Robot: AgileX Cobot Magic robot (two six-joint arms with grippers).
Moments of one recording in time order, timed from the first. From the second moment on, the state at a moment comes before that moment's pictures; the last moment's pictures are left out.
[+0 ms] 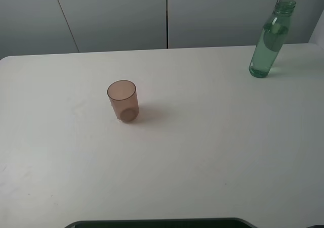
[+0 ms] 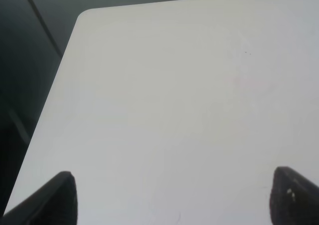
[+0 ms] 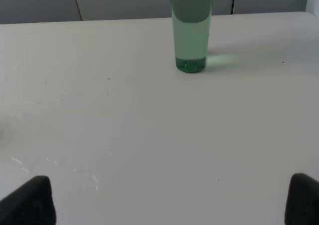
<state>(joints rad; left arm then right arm) -0.07 0.00 -0.51 0.11 1.09 0.03 -0.04 0.00 -0.51 0.09 1.11 -0.03</state>
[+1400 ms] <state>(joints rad) -0.07 0.00 -0.51 0.11 1.09 0.03 -0.04 0.00 -0.51 0.09 1.11 -0.03</state>
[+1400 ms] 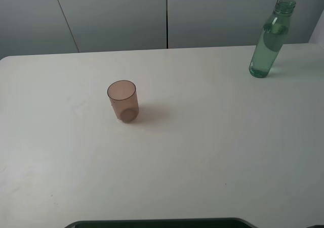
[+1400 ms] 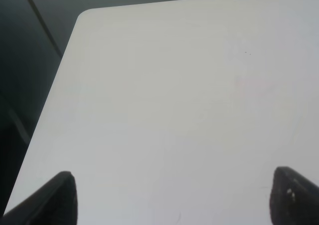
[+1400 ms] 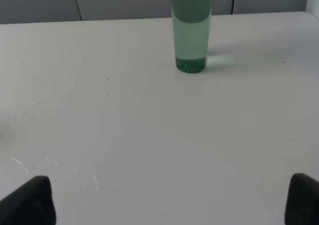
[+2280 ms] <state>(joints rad) -0.07 0.00 -0.51 0.11 1.09 0.03 -0.04 0.17 -0.53 0.18 0.79 -0.09</state>
